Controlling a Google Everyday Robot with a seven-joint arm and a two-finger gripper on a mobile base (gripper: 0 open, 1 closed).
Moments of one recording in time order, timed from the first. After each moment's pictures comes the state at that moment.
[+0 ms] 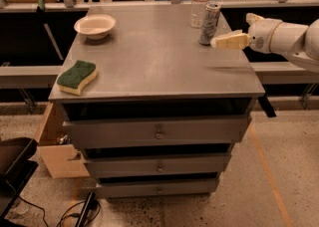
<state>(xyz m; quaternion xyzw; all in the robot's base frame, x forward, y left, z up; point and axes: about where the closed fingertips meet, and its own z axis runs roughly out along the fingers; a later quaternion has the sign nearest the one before) 0.760 -0.237 0.908 -0.31 0.71 0.19 0.61</state>
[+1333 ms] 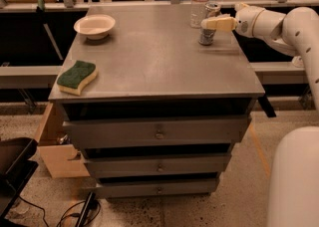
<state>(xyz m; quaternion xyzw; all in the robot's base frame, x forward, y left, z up) 0.851 -0.219 0.918 -0.27 0.68 0.23 0.64</state>
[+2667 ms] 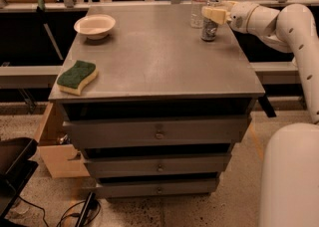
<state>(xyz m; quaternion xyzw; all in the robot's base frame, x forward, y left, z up) 0.860 -0.199 0.931 -0.27 0.67 0.25 0.65</state>
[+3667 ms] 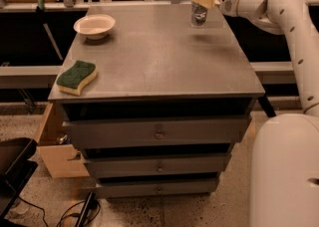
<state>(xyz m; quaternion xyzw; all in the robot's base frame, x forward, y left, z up) 0.856 -0.150 0.984 -0.31 0.65 0.24 0.65</state>
